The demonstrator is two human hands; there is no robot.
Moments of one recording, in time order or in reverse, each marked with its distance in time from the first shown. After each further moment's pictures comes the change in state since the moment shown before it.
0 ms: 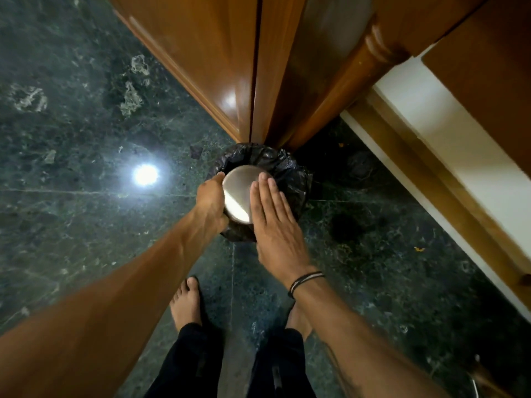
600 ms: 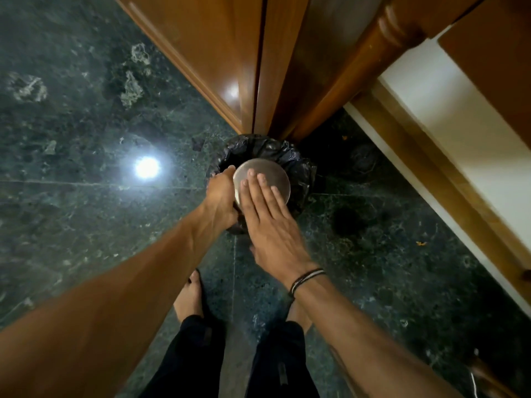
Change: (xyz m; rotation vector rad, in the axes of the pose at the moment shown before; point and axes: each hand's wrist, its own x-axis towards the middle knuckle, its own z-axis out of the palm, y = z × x) left_hand -0.002 -0.006 0.006 -0.057 -0.174 -0.118; right_hand 0.001 -0.015 -0.011 -0.038 -0.025 -0.074
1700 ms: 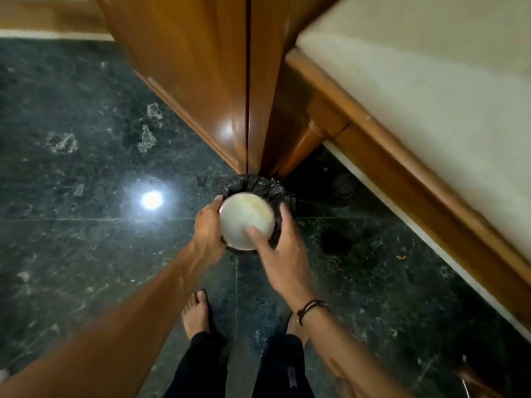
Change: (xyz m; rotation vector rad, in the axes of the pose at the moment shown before) left_hand -0.135 0.031 0.015 0.137 0.172 0.171; right_hand -0.024 -0.011 -0.113 0.945 -0.012 0.726
